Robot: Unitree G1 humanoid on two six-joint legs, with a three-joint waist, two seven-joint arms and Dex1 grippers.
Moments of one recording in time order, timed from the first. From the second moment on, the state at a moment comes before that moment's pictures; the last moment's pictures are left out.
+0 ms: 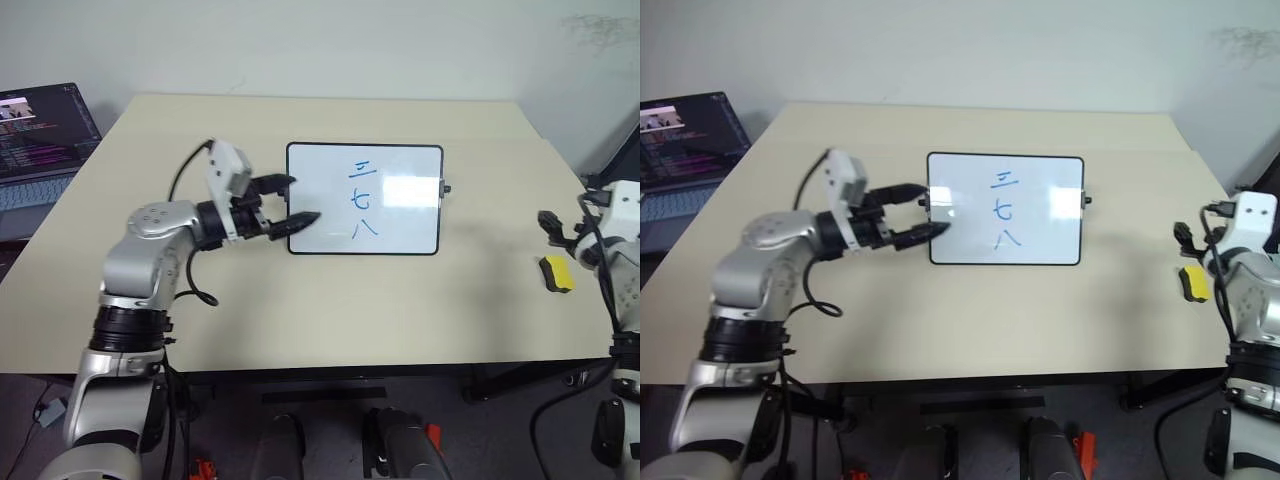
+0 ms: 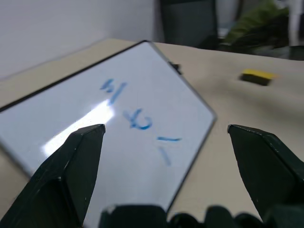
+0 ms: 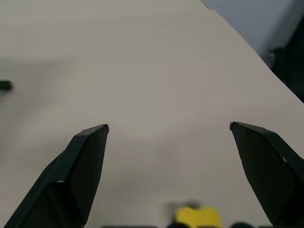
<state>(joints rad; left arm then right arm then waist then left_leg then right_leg) -0.68 0.56 -0.02 0.07 -0.43 0.46 -0.99 -0.51 -0.68 -0.42 0.27 0.36 0.70 0.24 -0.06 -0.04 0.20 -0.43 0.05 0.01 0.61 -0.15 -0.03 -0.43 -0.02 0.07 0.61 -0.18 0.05</state>
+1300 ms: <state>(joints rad) -0.70 0.31 -0.19 0.16 -0.34 0.43 -0.99 -0.38 -0.65 -0.46 0.34 0.37 0.68 0.30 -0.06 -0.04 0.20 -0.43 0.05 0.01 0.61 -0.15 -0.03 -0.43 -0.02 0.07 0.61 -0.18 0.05</state>
